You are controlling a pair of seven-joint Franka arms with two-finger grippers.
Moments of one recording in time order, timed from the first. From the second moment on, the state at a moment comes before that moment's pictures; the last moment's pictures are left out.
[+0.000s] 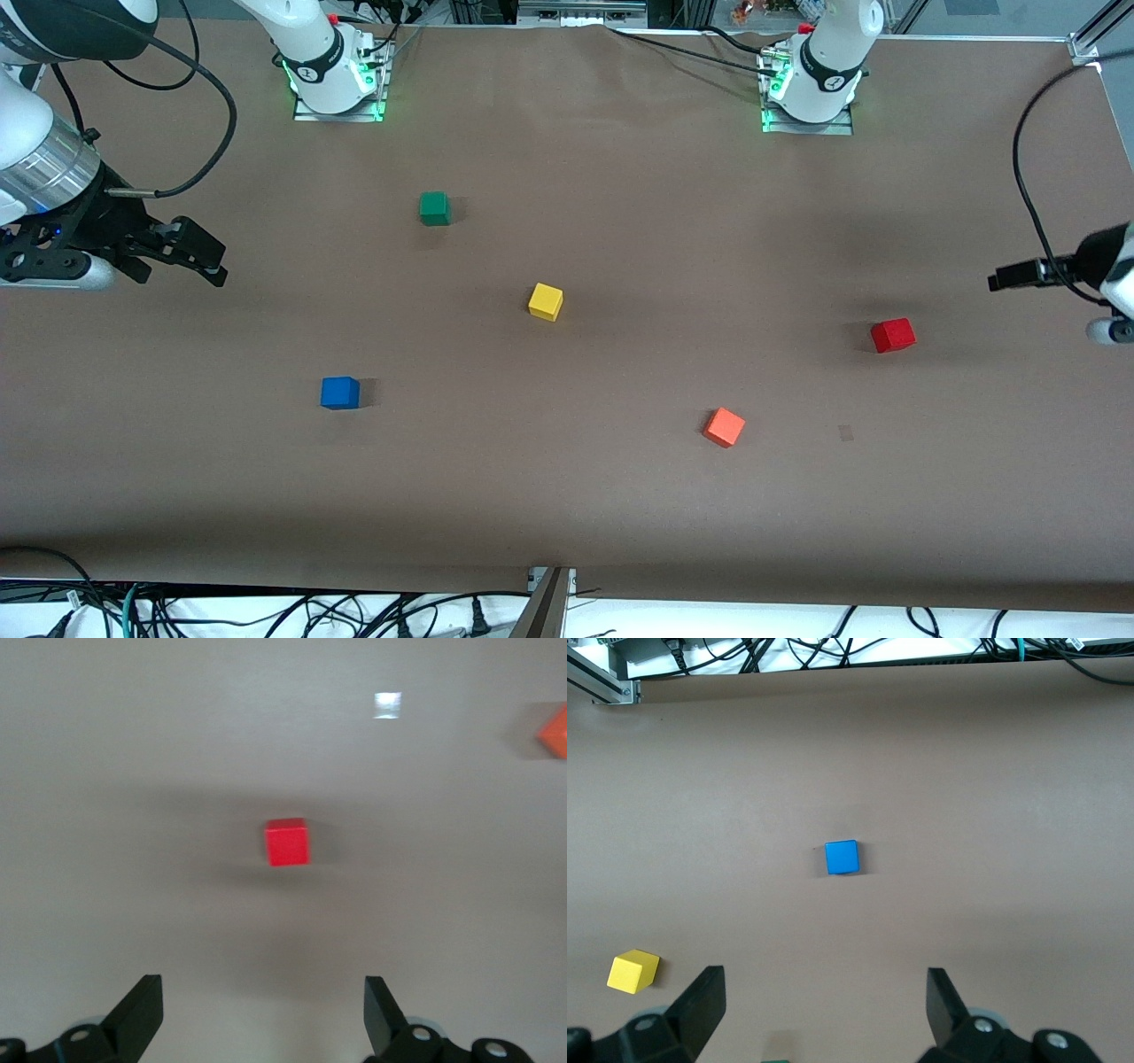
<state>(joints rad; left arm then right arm) 0.23 0.30 -0.01 -1.54 0.00 1.61 0.08 0.14 0.12 0.01 -1.50 0.01 1.78 0.20</state>
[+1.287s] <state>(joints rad) 0.24 0.34 -0.06 -2.20 0.00 2.50 0.00 0.14 0.12 0.00 -1.50 0.01 1.78 0.20</state>
